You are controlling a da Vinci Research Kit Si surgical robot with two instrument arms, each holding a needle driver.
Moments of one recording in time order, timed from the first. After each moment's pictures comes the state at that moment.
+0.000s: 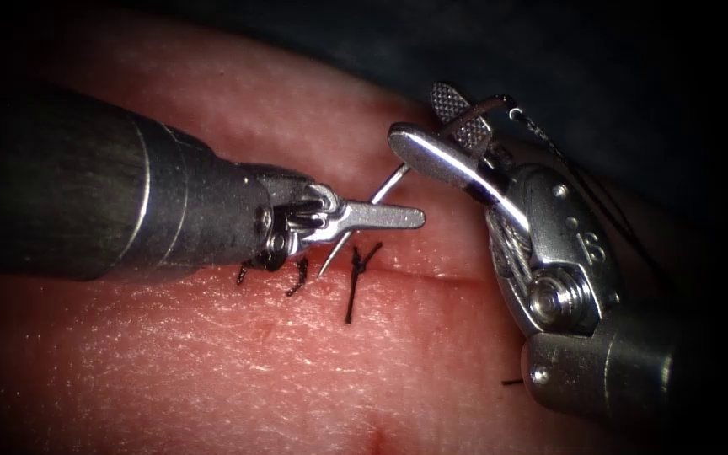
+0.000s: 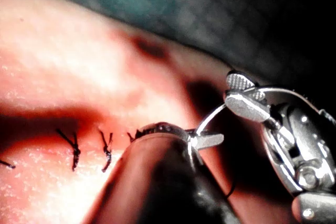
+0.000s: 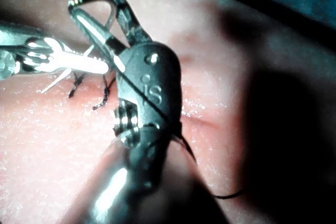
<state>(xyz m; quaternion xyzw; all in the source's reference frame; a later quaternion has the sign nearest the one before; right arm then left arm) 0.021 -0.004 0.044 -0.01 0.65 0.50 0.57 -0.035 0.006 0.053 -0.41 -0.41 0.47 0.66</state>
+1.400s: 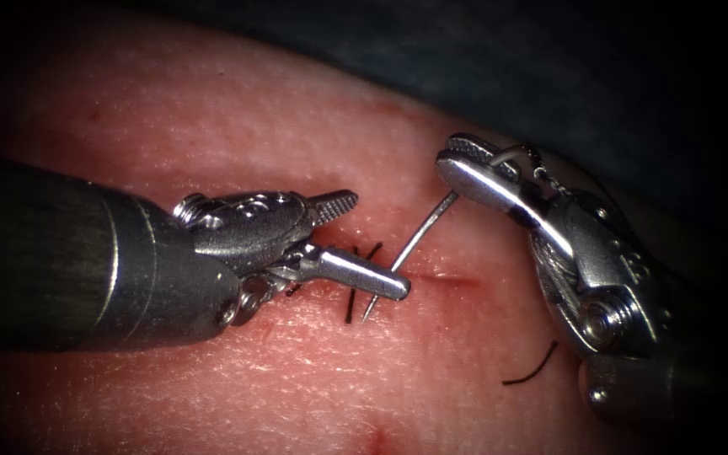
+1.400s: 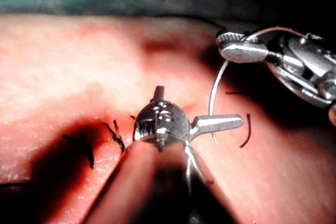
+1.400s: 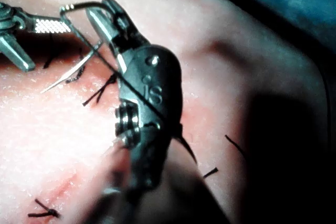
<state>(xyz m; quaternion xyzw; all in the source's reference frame) 0.018 -0.005 0.044 0.00 0.63 0.46 0.63 -0.033 0.006 0.053 -0.51 -0.30 0.62 0.51</state>
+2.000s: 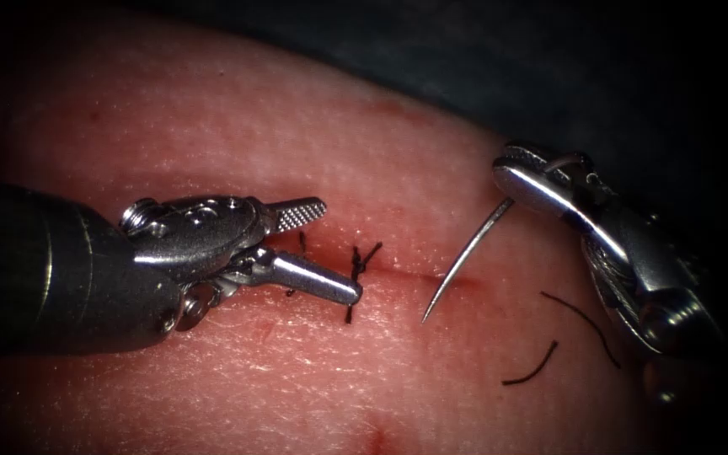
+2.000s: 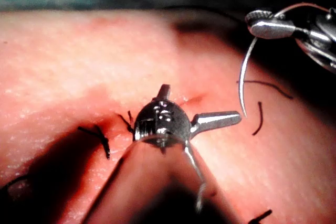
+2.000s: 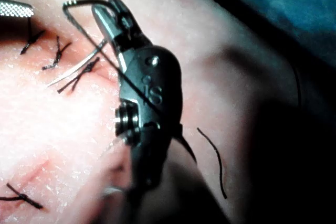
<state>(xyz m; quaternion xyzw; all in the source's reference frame) 0.015 -0.005 0.044 0.00 0.62 0.44 0.65 -0.031 0.005 0.052 -0.51 -0.30 0.63 0.50</state>
